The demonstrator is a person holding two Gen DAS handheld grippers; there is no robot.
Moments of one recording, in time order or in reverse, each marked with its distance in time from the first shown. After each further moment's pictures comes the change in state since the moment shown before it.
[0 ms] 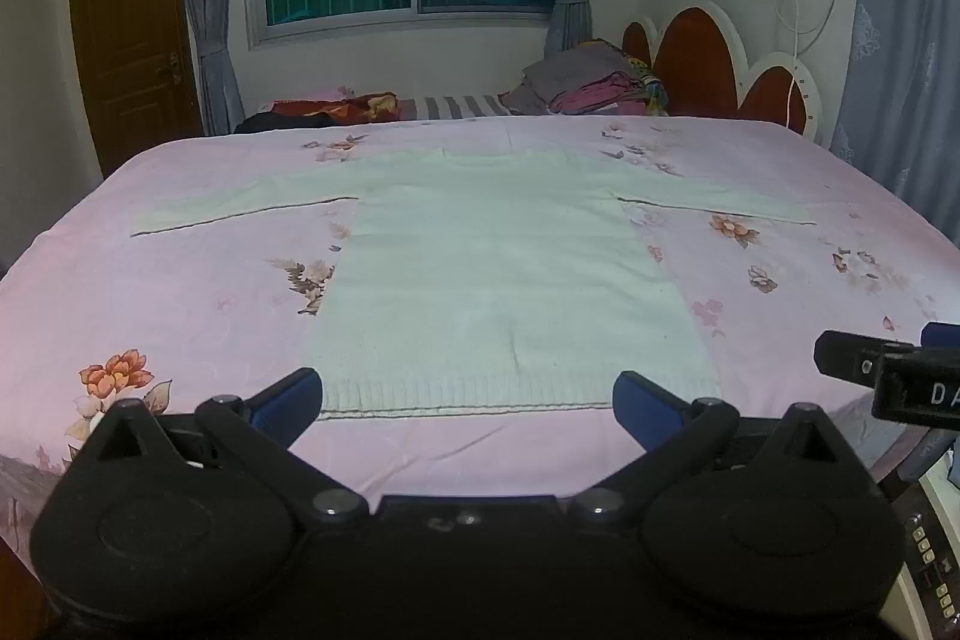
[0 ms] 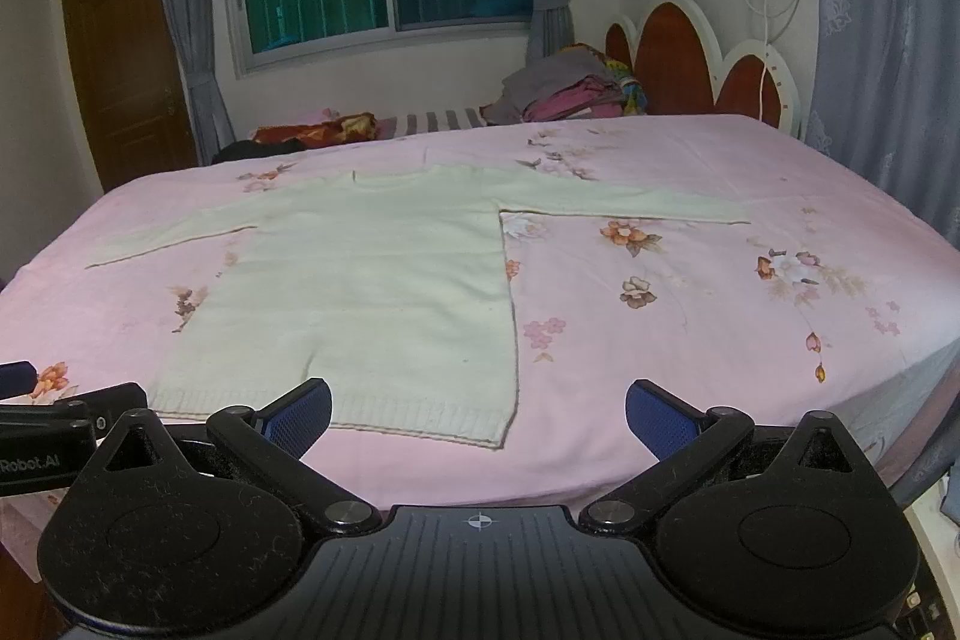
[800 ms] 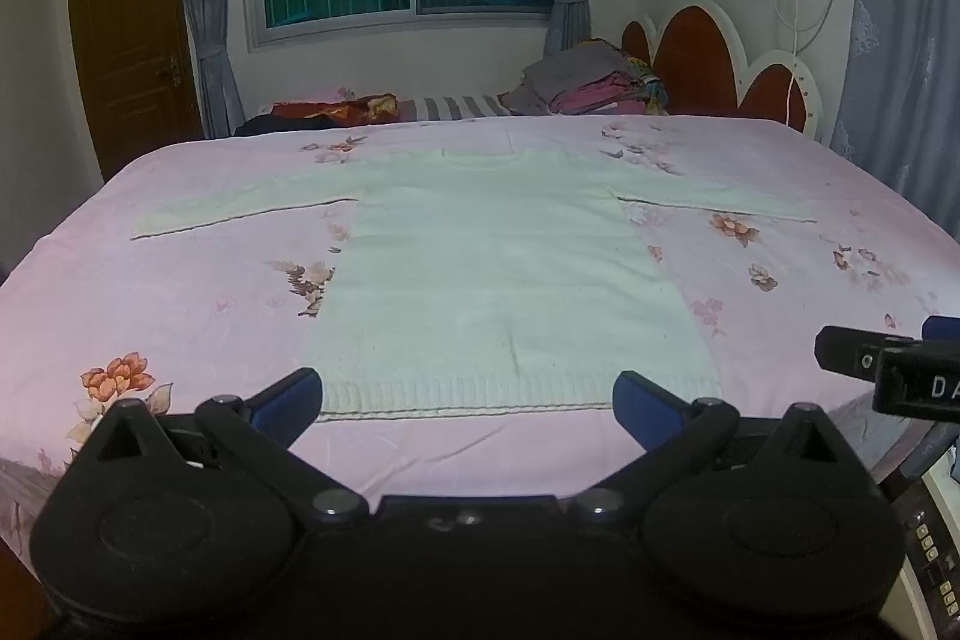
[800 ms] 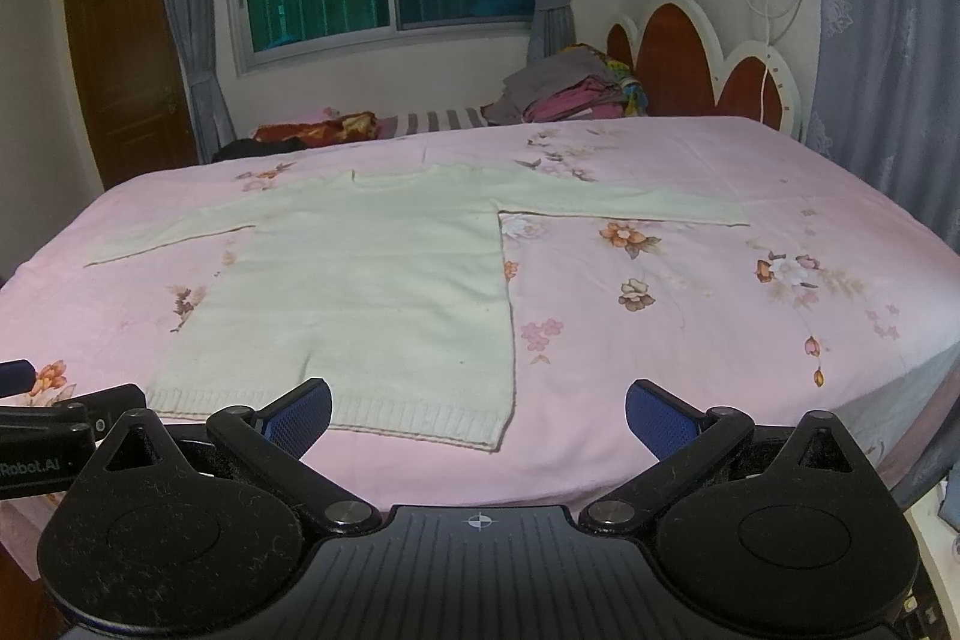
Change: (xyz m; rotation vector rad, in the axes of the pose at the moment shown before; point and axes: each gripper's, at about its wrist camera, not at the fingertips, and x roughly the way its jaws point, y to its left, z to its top) left arm 0.002 -0.002 -0.005 -0.006 -0.010 -0.003; right arm 0.000 -0.007 0.000 -0.002 0.001 0.004
